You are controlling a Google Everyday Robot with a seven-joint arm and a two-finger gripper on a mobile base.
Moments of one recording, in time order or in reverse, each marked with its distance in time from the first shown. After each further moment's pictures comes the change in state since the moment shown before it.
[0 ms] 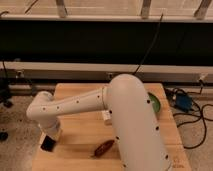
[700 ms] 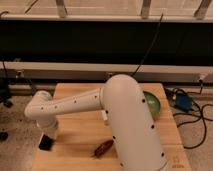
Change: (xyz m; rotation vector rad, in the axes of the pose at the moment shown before) arm 0.003 -0.020 0.006 0.011 -0.008 -0.079
